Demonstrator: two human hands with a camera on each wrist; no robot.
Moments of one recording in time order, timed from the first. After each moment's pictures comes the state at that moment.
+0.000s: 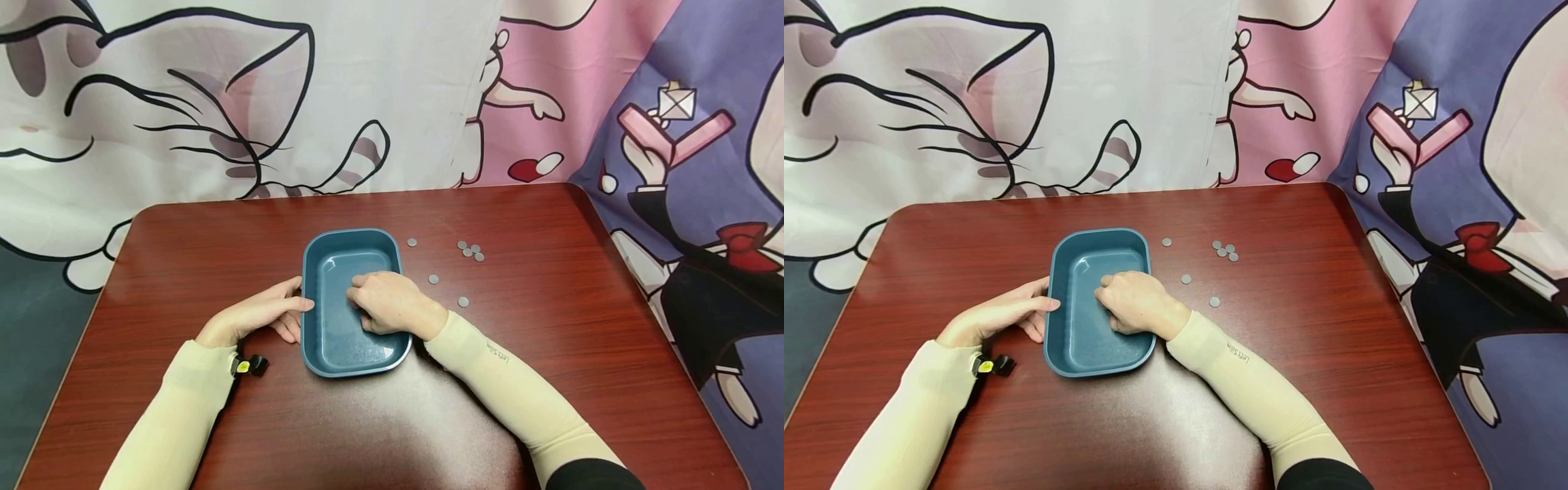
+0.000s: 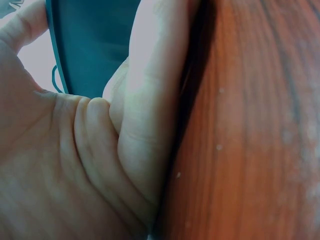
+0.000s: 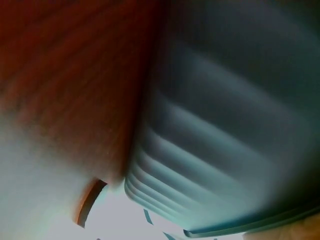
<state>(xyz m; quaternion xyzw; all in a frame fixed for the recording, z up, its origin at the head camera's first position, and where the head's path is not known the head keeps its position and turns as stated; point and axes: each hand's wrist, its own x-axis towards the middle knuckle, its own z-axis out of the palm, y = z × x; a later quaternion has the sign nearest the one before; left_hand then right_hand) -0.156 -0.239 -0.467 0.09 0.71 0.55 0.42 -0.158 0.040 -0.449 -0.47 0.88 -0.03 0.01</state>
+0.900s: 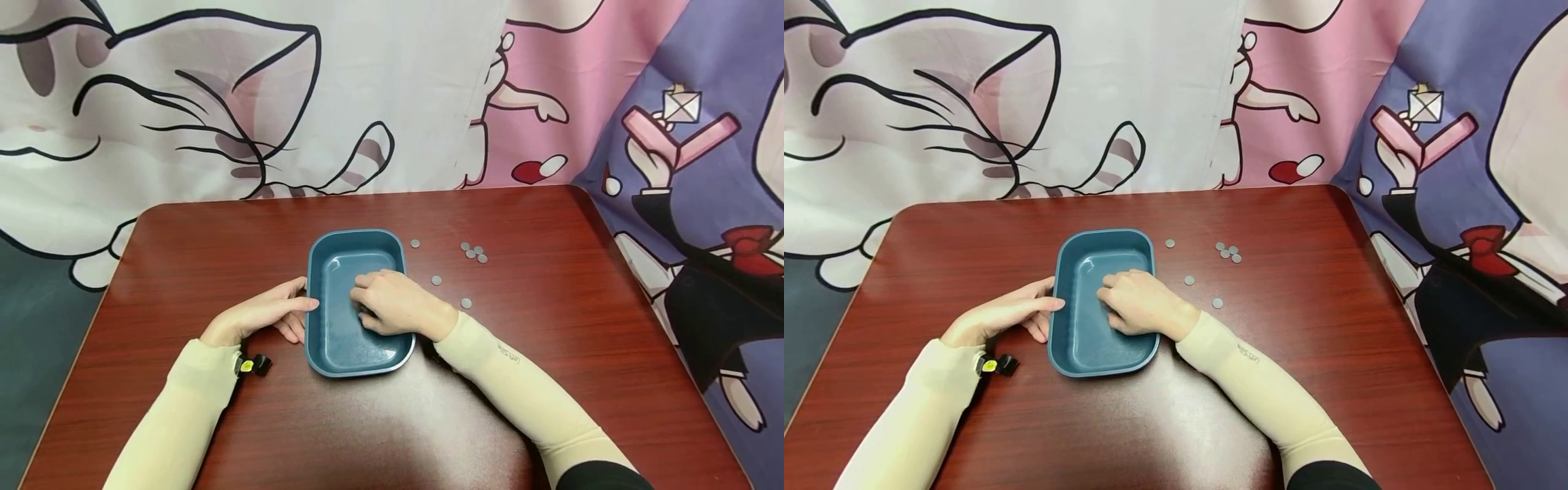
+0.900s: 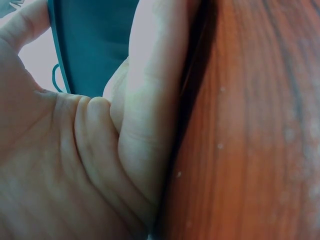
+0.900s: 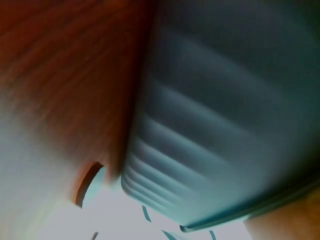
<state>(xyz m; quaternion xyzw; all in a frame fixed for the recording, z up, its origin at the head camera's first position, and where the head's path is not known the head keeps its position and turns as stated) -0.154 -0.239 -0.467 0.09 0.72 0.55 0.42 -0.158 0.046 -0.445 -0.50 0.86 -0.09 -0.01</state>
